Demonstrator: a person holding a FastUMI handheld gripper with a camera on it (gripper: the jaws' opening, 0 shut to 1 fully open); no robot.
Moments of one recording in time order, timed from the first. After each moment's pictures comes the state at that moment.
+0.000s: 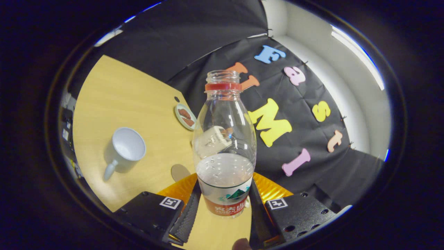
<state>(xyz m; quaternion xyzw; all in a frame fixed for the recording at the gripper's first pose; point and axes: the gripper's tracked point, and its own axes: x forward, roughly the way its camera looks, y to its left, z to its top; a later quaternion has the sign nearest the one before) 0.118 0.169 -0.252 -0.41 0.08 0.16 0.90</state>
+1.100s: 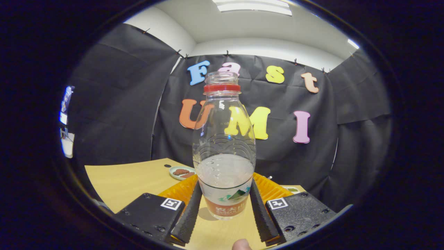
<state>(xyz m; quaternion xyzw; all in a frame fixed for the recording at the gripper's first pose) 0.169 0.145 -0.172 -0.05 0.02 0.18 0.98</state>
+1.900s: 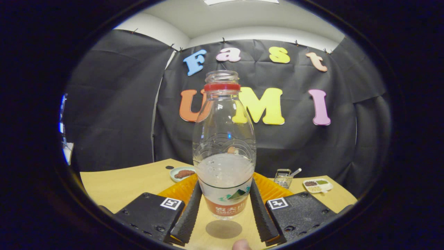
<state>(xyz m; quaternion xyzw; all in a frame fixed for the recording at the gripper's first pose) 0.285 0.199 -0.265 0.00 0.08 0.21 0.98</state>
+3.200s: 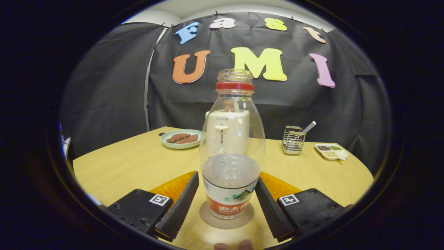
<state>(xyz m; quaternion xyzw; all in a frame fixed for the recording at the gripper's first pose) 0.292 0.196 -0.384 -0.02 0.19 0.19 0.96</state>
